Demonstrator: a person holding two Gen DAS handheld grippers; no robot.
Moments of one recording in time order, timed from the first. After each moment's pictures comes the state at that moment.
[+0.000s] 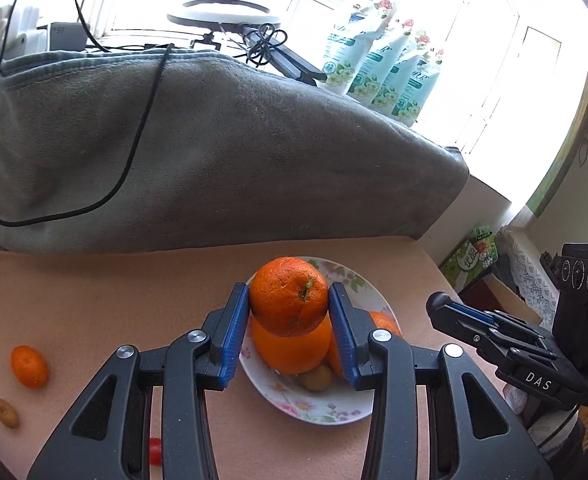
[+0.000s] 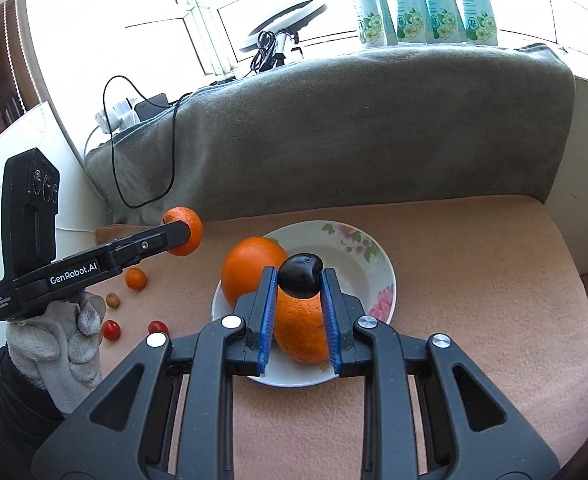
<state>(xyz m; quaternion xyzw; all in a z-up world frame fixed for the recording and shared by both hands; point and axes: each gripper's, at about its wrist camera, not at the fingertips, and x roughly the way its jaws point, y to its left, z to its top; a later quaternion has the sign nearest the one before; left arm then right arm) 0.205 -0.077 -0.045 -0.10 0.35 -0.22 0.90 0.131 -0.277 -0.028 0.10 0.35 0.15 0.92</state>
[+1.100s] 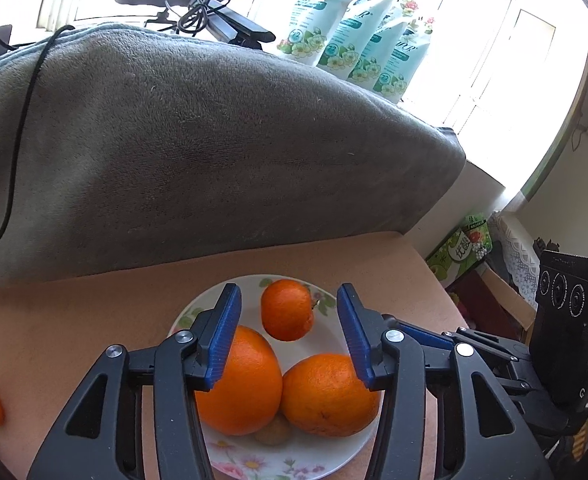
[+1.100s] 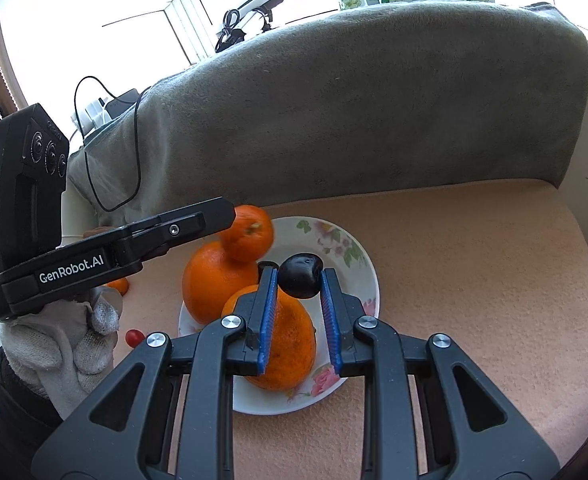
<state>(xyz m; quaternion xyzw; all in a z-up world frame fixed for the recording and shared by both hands) 0.246 -0.127 -0.053 -0.08 0.38 -0.26 0.89 0.169 -0.295 -0.052 0.12 0.38 0.16 0.90</state>
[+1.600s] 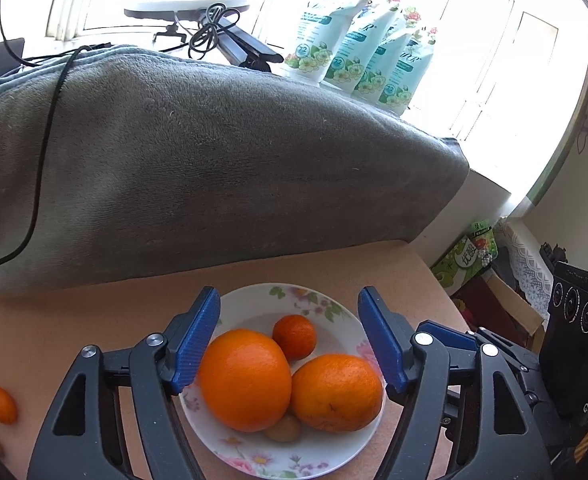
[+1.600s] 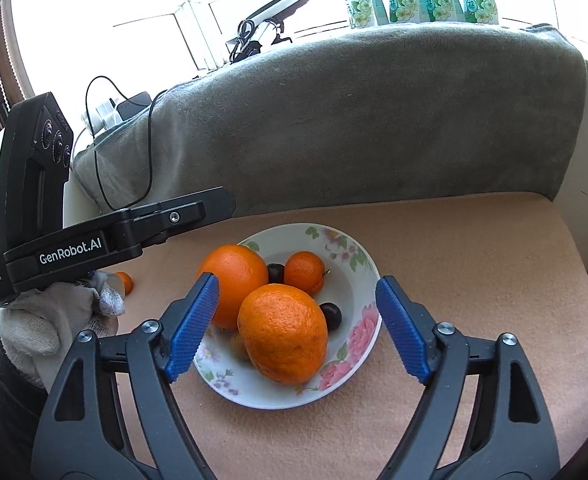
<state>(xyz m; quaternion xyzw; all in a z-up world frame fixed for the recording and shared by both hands) 0.243 -0.121 -0.043 -0.08 0.37 -0.24 0.89 0.156 -0.292 -0.039 0.11 0.36 0.16 0.91</state>
